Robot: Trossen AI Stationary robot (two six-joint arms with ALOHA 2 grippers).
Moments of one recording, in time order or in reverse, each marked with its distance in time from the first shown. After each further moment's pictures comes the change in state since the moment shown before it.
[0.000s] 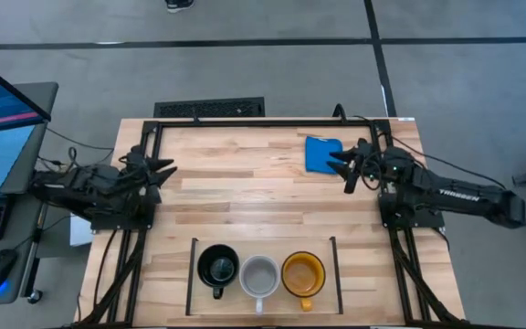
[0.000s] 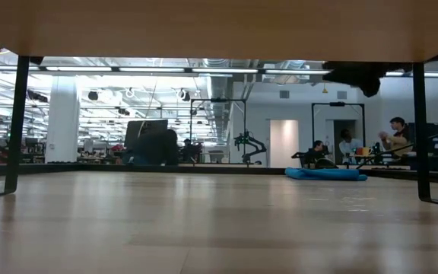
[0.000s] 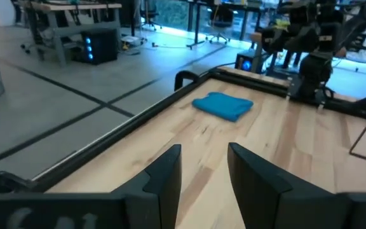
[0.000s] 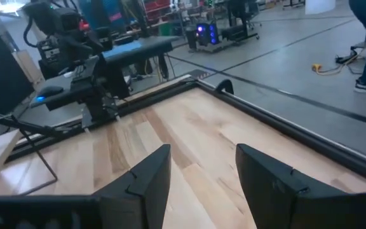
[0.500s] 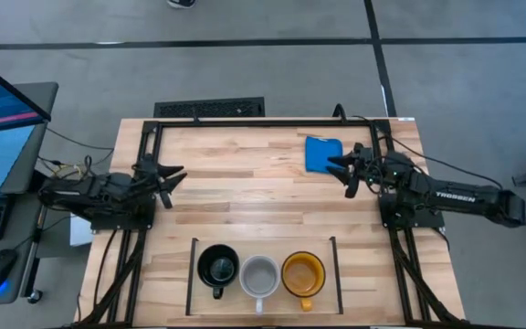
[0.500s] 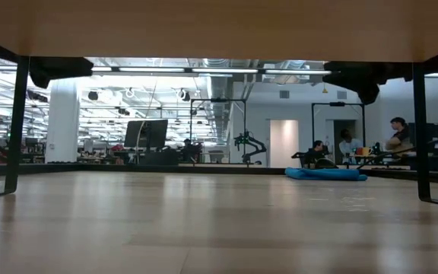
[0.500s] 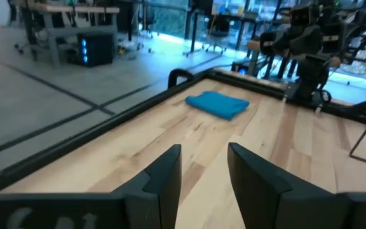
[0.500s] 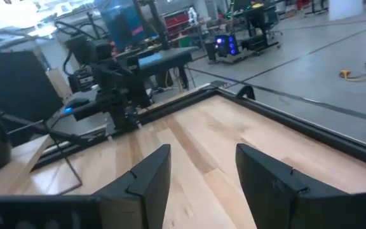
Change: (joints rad) left arm 0.037 -0.089 -0.224 0.197 0.038 0.000; right arm 0.015 0.000 -0.105 0.183 -0.057 0.048
